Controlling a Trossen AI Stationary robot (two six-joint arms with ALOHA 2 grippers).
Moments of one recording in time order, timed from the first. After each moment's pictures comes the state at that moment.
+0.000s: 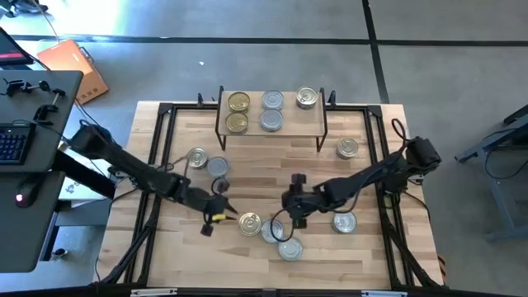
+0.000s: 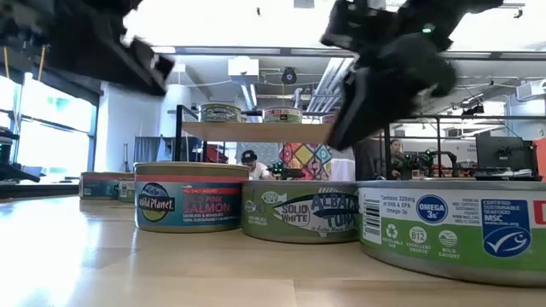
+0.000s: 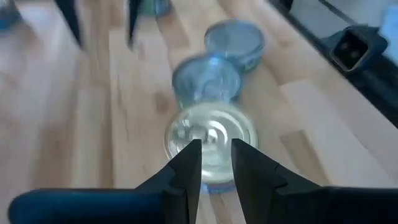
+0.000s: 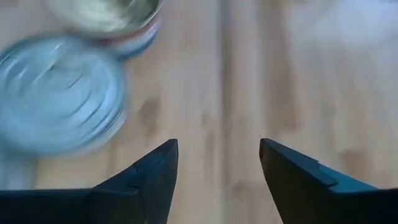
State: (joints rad) left arm -0.42 1.32 0.52 0.21 -0.14 -0.05; right arm 0.33 1.70 1.03 -0.31 0.38 0.13
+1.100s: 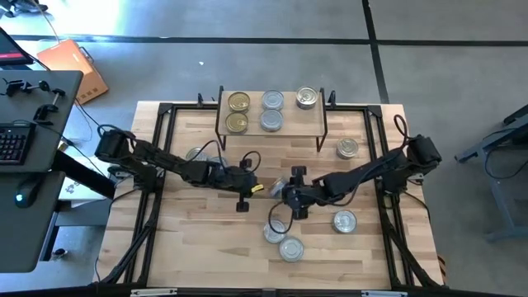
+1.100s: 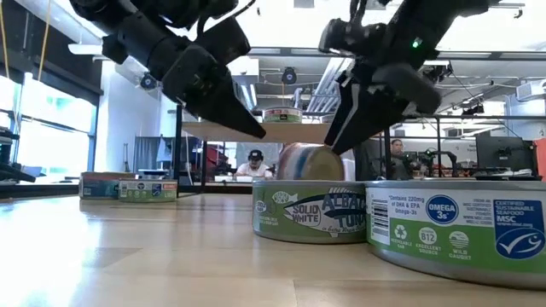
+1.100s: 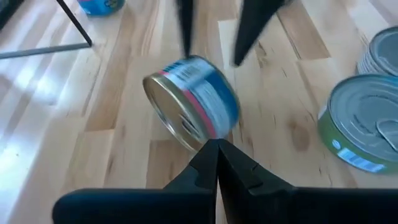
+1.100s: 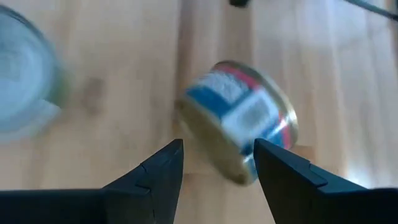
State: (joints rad) left arm -0.13 1.62 0.78 0.20 -0.16 0.06; right arm 0.27 1.68 1.03 -0.38 0.43 -0.01
